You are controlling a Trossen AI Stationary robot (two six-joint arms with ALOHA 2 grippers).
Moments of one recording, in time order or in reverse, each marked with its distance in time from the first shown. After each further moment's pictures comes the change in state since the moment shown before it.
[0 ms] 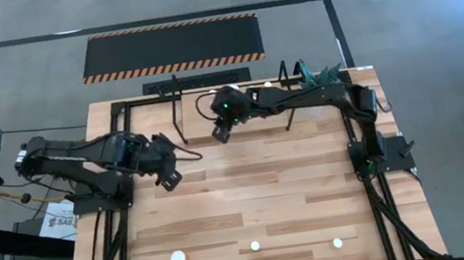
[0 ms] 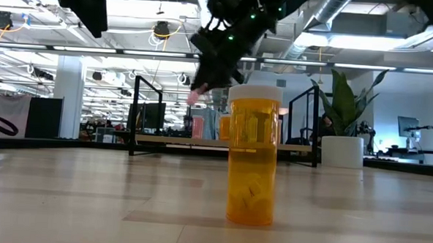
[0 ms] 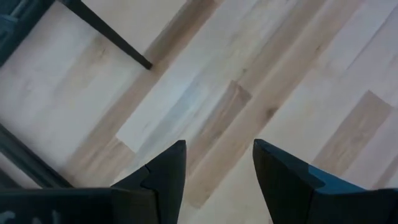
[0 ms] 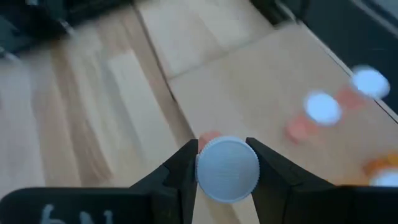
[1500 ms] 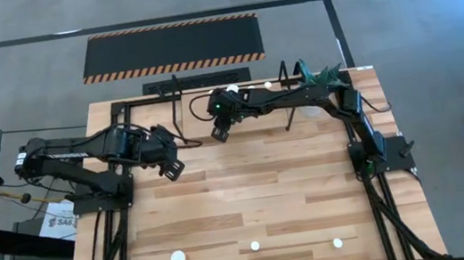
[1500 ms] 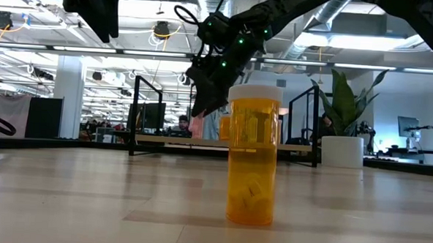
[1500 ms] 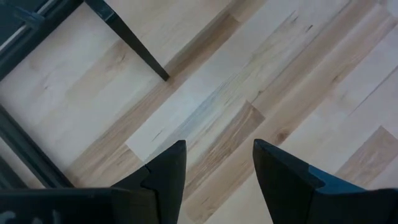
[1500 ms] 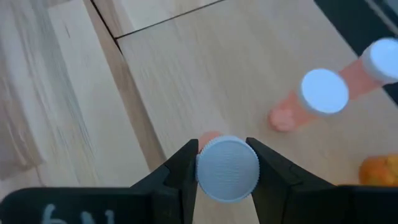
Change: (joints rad) left arm 0.098 0.000 0.000 0.027 -0.023 -0.009; right arm -0.052 0.142 0.068 -0.001 -0.002 -0.097
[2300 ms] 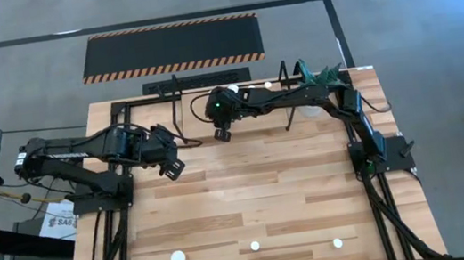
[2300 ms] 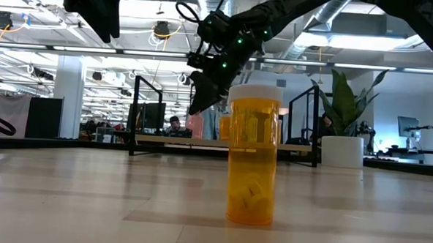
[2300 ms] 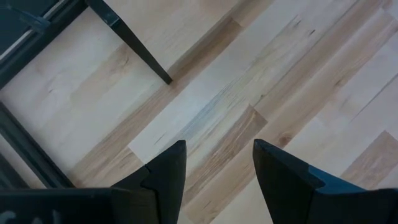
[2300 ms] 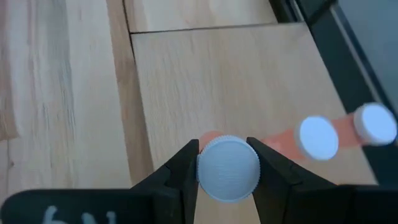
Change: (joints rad) left arm 0.000 0.000 0.000 0.002 -0.018 0.000; right arm -0.007 0.000 0.000 0.054 -0.003 -0.281
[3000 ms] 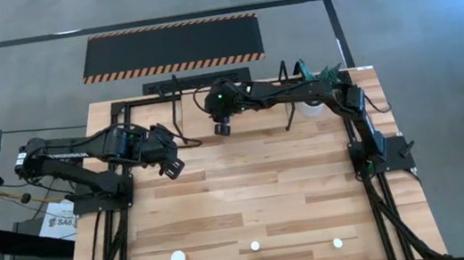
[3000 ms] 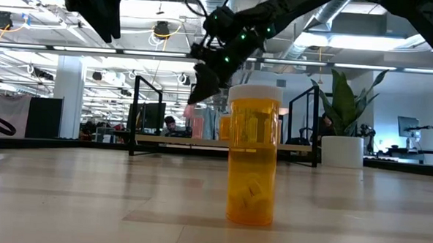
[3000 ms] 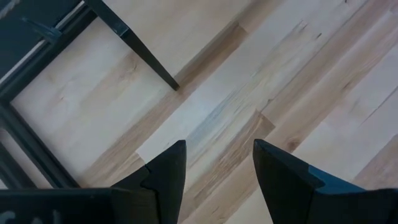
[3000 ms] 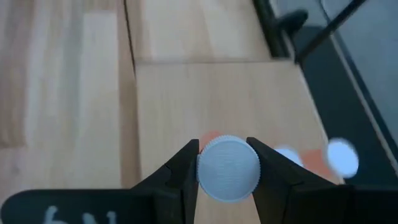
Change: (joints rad) left arm -0.001 0.000 0.000 -0.004 -0.033 0.019; right arm -0.037 -0.026 0.003 0.044 -0.077 -0.094
